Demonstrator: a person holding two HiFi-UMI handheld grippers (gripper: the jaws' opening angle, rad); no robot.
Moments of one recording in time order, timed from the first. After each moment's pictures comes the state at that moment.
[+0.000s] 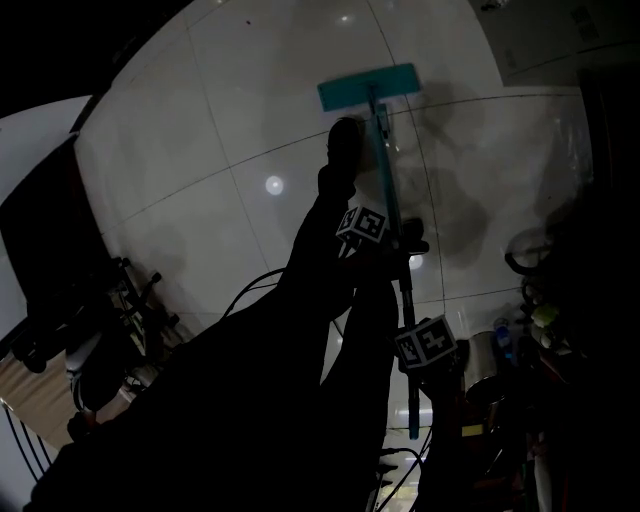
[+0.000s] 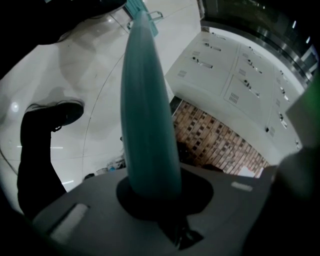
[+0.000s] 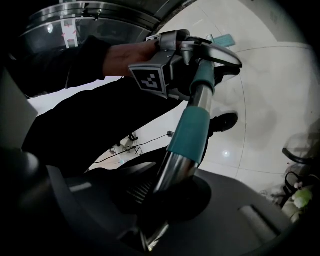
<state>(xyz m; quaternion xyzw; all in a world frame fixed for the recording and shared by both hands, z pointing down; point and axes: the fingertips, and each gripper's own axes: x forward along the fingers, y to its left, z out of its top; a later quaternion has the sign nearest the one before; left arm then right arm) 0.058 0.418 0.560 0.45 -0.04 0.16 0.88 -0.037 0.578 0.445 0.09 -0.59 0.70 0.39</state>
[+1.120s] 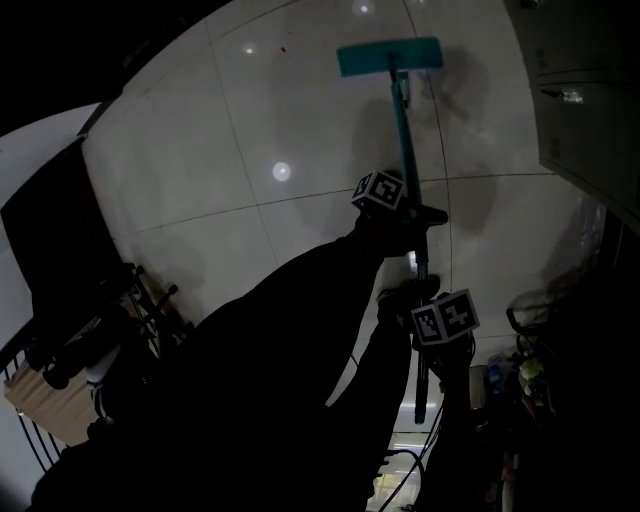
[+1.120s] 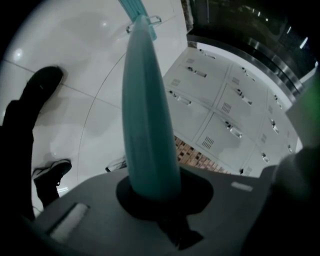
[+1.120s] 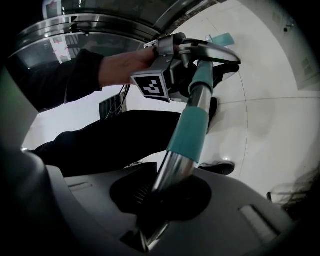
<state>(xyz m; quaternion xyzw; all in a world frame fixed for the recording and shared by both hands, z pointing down) 0.019 0.089 0.563 0.46 -0.04 0.12 0.88 -0.080 0.254 0.452 0.10 -0.59 0.71 0.37</state>
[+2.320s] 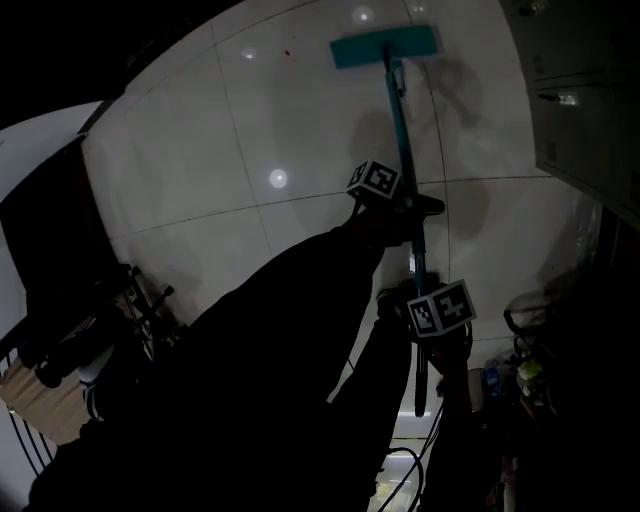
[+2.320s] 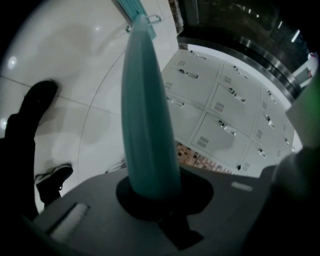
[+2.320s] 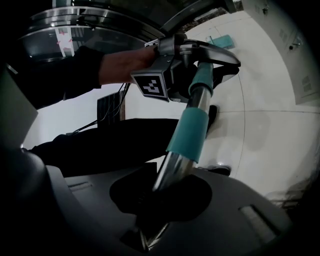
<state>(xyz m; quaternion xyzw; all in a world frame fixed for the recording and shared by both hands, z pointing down) 0.011 0.069 0.546 0.49 -0.04 0.11 0.86 -0.085 0.244 0.451 0.12 -0.61 0.67 0.40</state>
